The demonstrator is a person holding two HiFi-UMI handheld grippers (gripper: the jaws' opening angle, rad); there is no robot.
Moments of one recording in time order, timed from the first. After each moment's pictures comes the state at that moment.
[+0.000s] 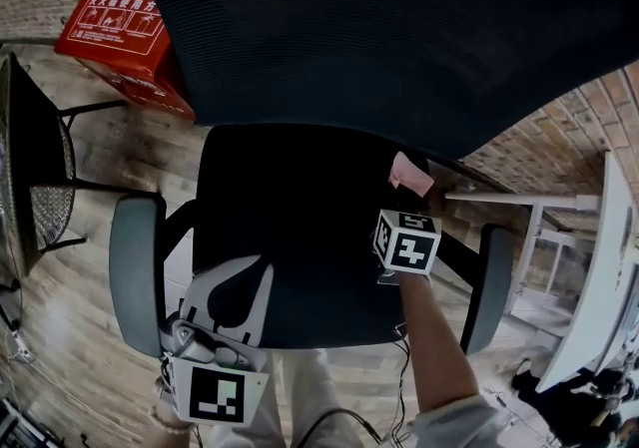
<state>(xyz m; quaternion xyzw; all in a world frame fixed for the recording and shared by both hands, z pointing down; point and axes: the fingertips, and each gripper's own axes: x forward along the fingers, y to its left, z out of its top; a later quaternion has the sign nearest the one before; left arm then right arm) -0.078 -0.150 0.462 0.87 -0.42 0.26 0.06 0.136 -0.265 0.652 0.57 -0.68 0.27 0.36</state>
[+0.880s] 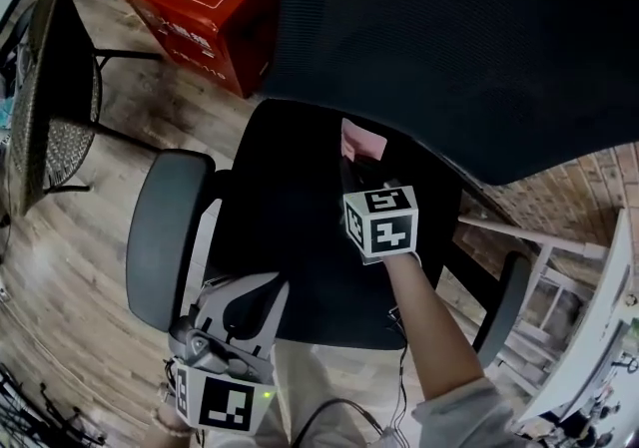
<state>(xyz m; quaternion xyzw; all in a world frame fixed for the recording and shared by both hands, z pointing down) -0.116 -0.096 0.485 0.85 -0.45 0.26 0.10 -0.062 -0.272 0.658 0.36 -0.84 0.21 0.36</state>
